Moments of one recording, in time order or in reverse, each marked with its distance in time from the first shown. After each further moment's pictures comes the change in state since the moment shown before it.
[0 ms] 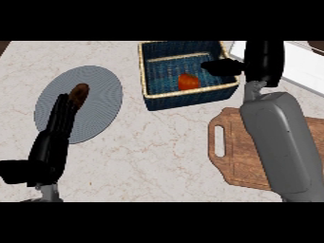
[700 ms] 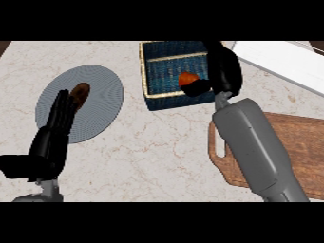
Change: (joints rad) left arm -0.032 0.012 0.002 0.013 0.000 0.008 0.008; right arm -0.010 0.069 0.093 0.239 -0.044 0.053 -0.061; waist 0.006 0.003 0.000
